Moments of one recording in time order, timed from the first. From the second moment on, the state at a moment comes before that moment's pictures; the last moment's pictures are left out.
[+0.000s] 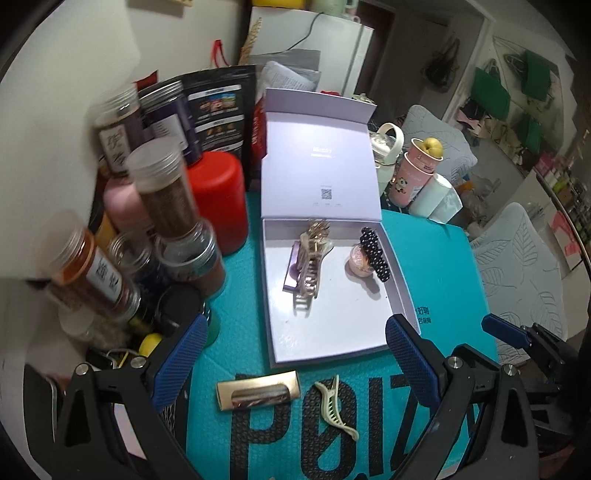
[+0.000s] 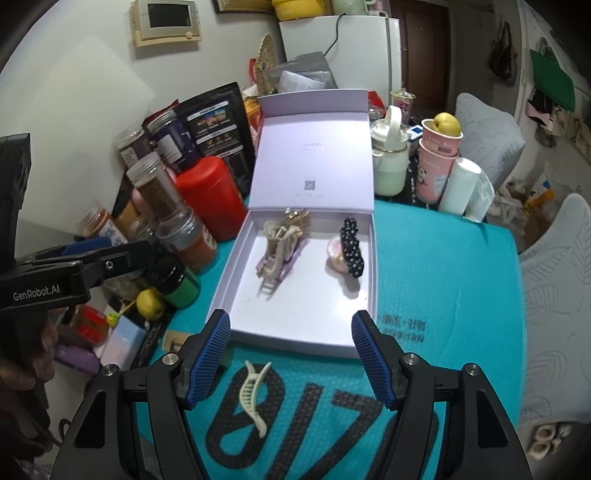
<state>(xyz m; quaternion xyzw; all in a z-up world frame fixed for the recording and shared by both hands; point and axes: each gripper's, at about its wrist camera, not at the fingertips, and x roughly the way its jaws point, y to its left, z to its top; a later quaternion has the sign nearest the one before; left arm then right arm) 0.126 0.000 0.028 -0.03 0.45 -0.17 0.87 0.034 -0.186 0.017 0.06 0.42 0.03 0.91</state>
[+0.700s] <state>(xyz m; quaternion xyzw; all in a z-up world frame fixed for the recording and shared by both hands) 0.085 0.040 -0.009 -0.06 0.50 -0.15 0.85 -0.008 -0.153 -0.017 0.07 0.44 0.04 0.89</state>
